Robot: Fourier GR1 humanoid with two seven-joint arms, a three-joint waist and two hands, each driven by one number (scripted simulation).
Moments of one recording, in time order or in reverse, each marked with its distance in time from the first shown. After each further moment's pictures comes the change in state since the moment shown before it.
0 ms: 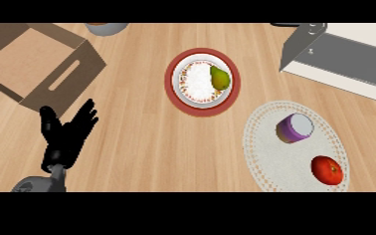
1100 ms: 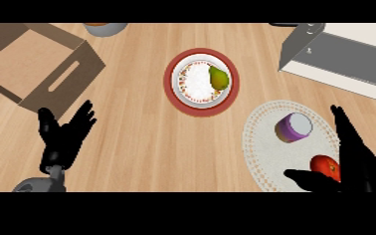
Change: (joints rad) left arm 0.013 -0.056 0.092 0.016 -0.084 -0.068 0.005; right arm -0.311 0.193 0.264 0.188 0.545 0.055 0.470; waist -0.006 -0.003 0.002
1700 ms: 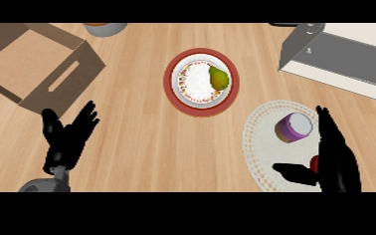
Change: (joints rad) left arm 0.008 -0.061 0.047 -0.018 -0.068 -0.027 0.018; right arm -0.032 0.103 0.002 0.153 0.127 -0.071 -0.042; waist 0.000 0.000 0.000
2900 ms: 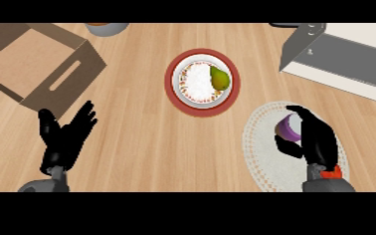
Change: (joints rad) left arm 0.008 -0.047 0.077 -0.027 -0.066 -0.062 0.028; right arm -0.210 -0.016 -0.082 0.416 0.060 -0.048 -0.210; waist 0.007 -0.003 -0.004
